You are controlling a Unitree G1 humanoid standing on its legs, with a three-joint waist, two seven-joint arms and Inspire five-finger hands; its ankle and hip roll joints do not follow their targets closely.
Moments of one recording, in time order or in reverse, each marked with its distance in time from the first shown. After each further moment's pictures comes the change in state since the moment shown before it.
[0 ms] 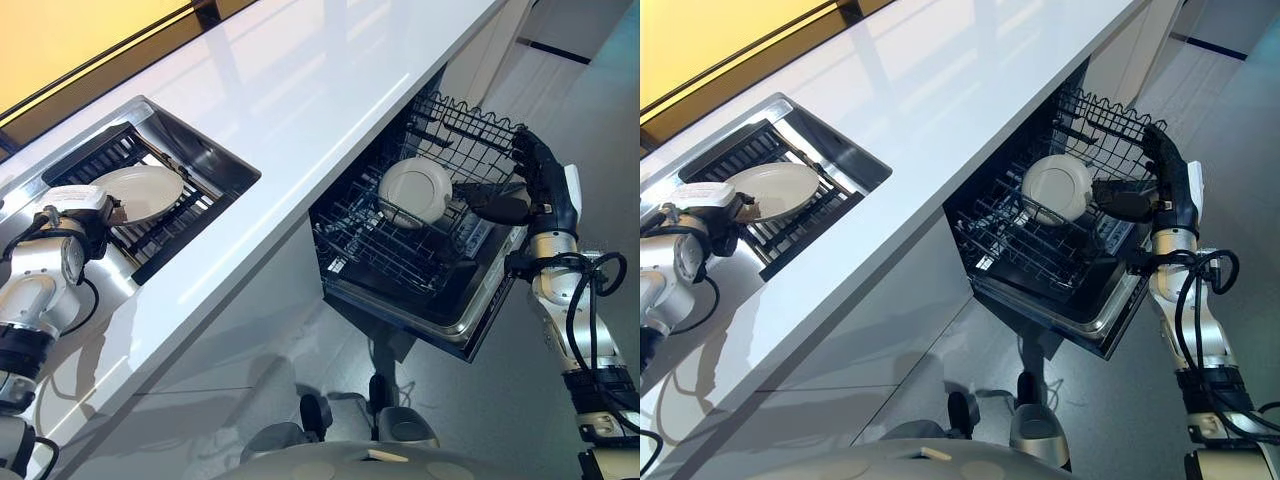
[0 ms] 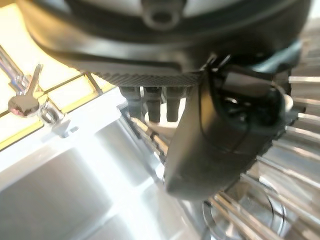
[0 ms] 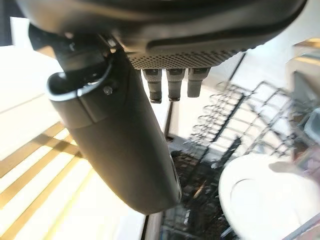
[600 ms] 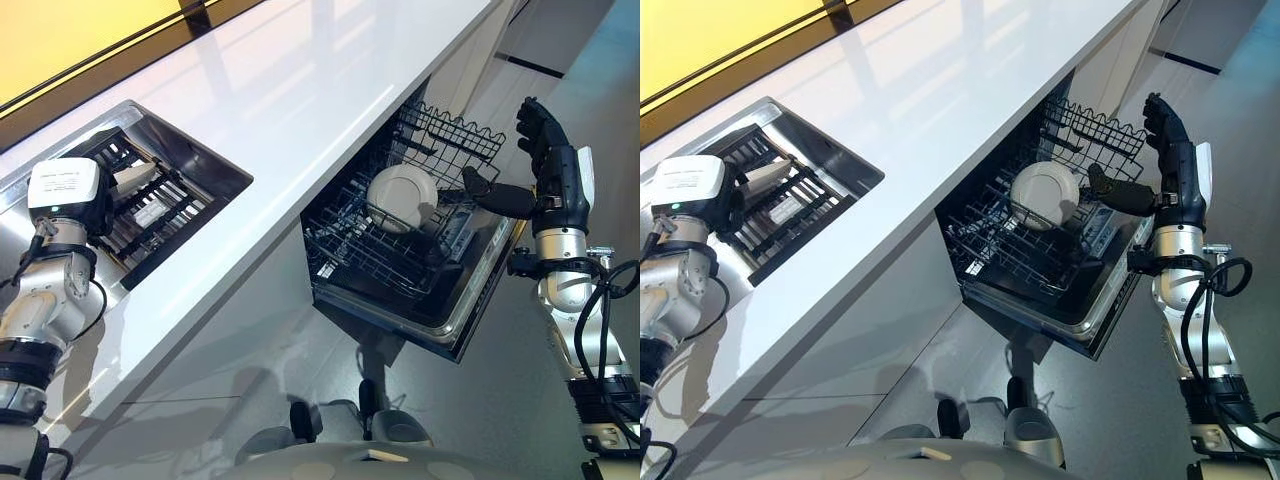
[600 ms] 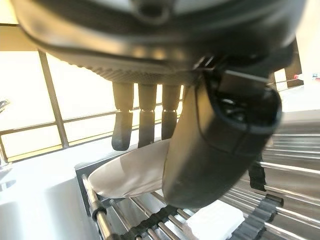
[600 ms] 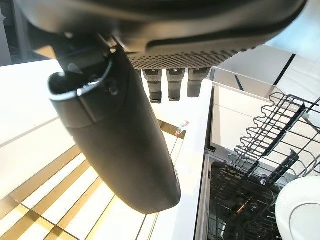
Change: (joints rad) left arm 0.076 -0.062 0.070 0.016 -0.081 -0.140 0.449; right arm 0.045 0.007 -0.031 -0.051 -0.032 -0.087 0.002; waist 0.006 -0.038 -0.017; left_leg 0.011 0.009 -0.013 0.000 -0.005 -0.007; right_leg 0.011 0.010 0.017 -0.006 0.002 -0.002
